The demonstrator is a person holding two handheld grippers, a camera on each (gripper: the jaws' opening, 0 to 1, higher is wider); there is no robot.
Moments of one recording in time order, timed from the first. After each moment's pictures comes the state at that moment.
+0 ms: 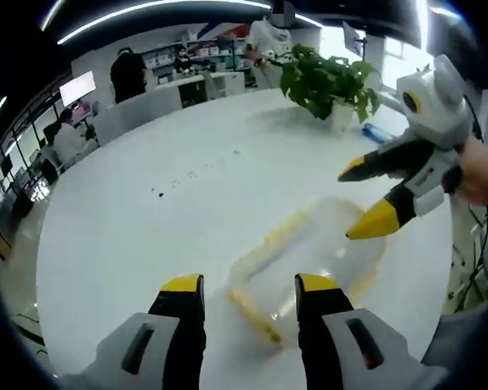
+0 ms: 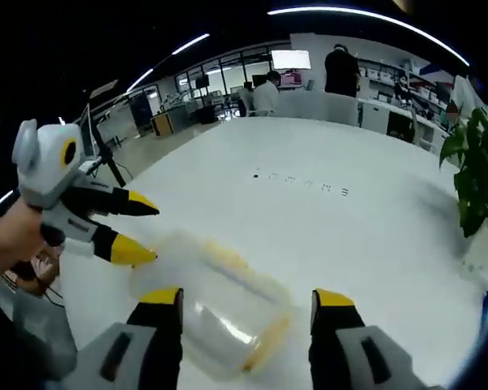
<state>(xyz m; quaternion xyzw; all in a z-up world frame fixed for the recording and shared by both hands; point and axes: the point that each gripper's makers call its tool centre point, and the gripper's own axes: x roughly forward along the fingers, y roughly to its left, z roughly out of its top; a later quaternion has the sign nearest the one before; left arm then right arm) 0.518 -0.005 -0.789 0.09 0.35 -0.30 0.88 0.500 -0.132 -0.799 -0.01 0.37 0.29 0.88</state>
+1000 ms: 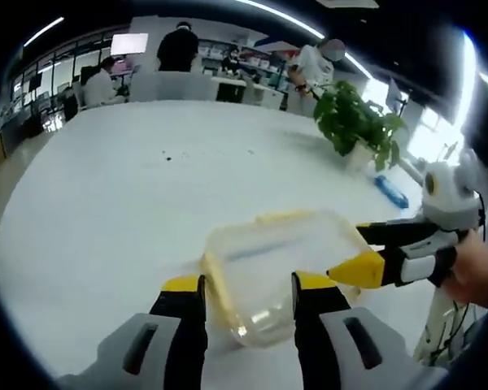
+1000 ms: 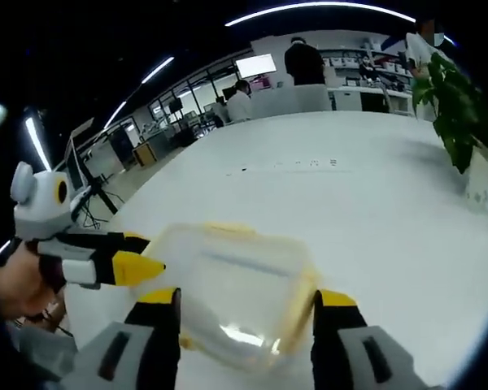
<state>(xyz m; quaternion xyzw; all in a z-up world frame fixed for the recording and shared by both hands) 0.498 -0.015 -0.813 -0.06 0.36 -0.24 0.90 0.483 -0.120 -0.826 0.07 0.36 0.25 0.90</state>
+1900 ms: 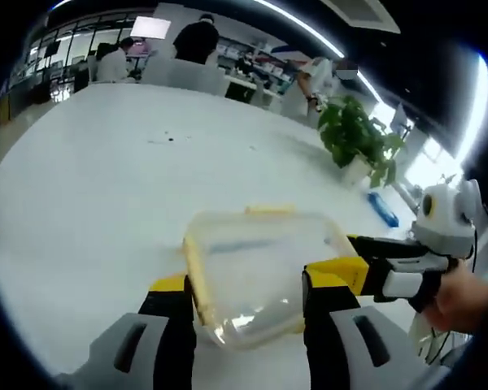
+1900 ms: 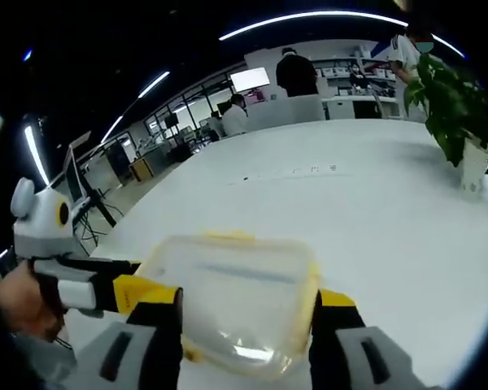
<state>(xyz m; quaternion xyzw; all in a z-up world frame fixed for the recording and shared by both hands) 0.477 -0.021 -0.825 -0.13 0.36 -0.24 0.89 0.479 -0.105 -0.827 0.09 0.33 0.23 0.91</state>
